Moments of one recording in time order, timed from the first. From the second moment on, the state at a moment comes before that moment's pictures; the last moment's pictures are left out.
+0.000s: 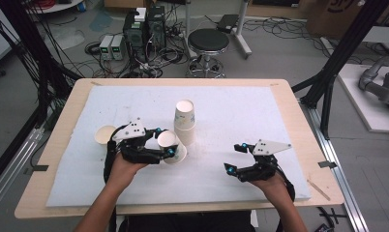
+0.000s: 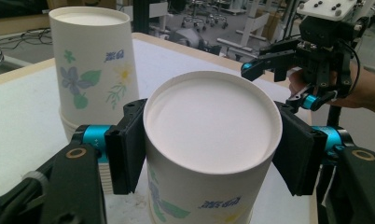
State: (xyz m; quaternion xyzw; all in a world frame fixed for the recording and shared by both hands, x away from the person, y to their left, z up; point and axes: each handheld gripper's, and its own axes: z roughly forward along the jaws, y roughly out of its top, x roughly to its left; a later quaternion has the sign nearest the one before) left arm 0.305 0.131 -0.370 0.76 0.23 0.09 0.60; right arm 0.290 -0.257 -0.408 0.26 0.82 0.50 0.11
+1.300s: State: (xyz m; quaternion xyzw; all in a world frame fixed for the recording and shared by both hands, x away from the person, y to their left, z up) left arm 0.302 0.088 -0.376 0.78 0.15 0.03 0.60; right arm 0.300 -0.195 -0.399 0.15 0.84 0.52 0.03
